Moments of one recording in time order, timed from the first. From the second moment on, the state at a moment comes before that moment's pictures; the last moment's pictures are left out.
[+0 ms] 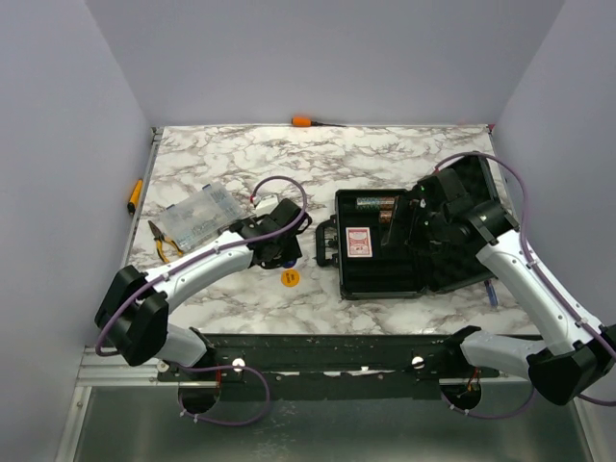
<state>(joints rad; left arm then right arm) -0.75 1.39 0.98 -0.67 -0.29 -0.96 0.49 1.15 1.21 -1.07 0.04 0.64</state>
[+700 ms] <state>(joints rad) -0.84 1.66 1.33 -0.68 -0.23 -0.90 0.49 1.12 1.37 -1.12 0.12 0.67</state>
